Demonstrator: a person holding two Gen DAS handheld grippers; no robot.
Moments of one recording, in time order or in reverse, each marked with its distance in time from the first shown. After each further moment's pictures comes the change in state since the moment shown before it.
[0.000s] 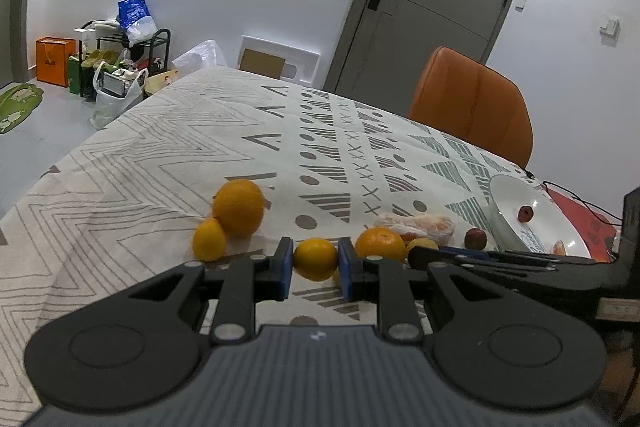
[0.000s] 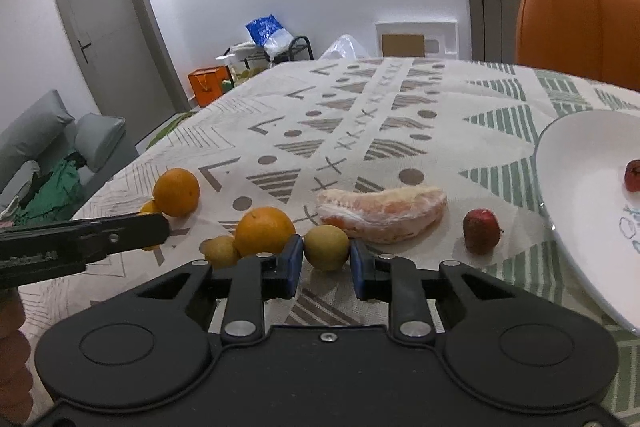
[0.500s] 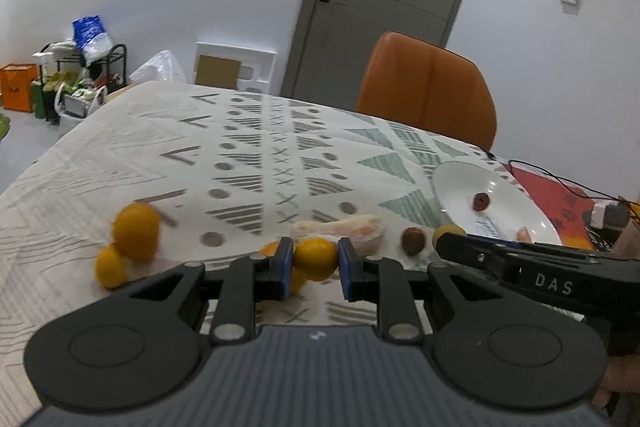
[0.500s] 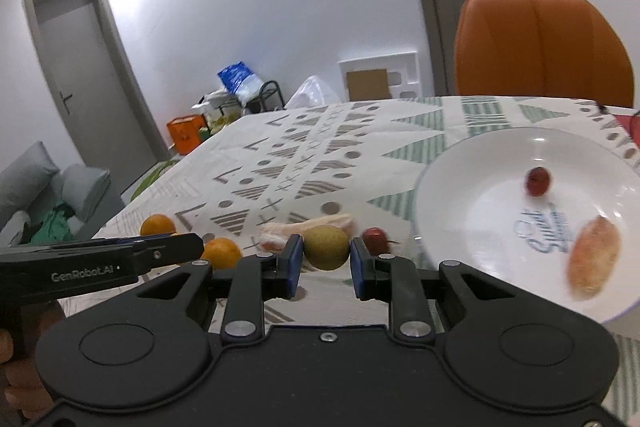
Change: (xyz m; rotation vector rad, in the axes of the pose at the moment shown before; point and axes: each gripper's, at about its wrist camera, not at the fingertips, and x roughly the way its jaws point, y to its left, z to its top) left arm 0.015 -0.065 0.006 0.110 0.011 -0.074; right arm -0.066 -0.047 -0.006 0.100 -0.125 -0.056
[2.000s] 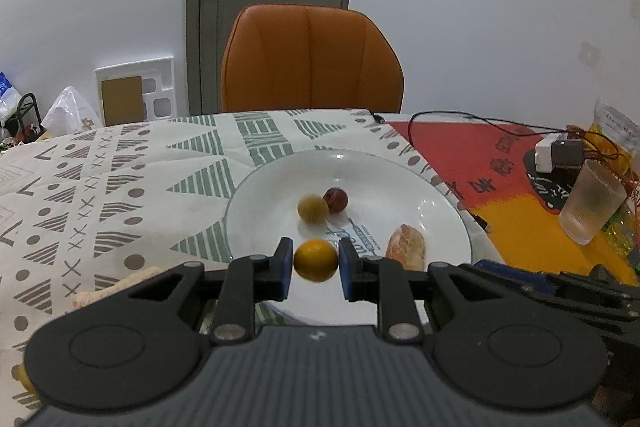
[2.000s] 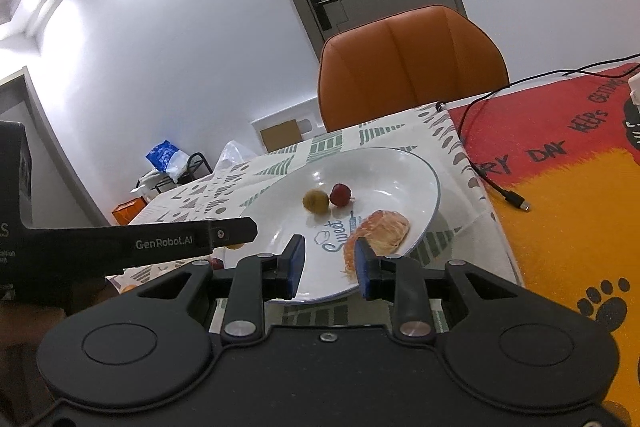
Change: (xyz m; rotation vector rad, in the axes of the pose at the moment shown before) left arm 0.069 -0.160 0.016 0.244 0.065 -0.129; right arm -0.088 -0.113 -0.026 0.232 -0.160 -0.159
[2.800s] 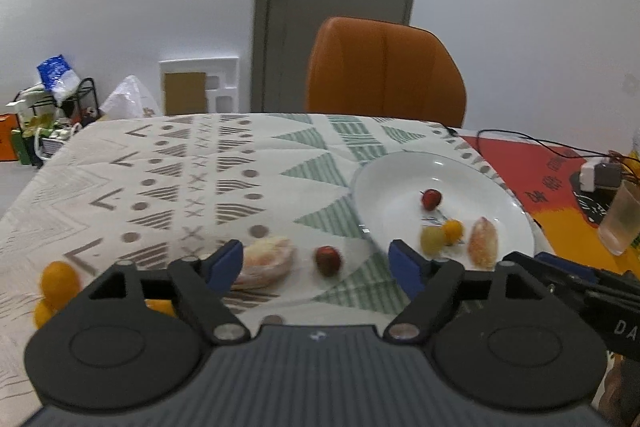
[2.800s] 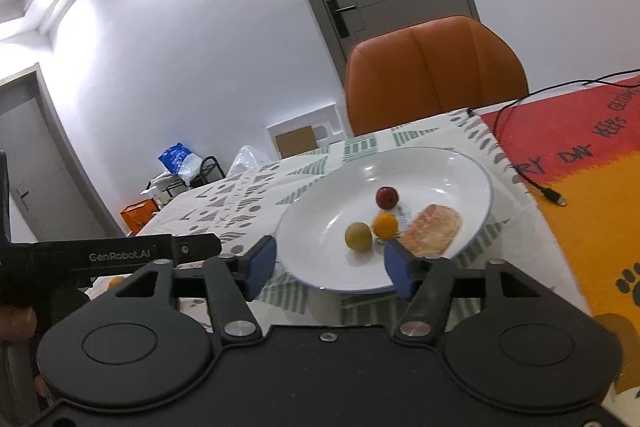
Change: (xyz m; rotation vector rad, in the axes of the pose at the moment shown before) left arm -0.056 0.069 -0.022 -0.095 -0.032 0.145; right arm -0.001 0.044 -0.015 -0.031 -0.031 0.027
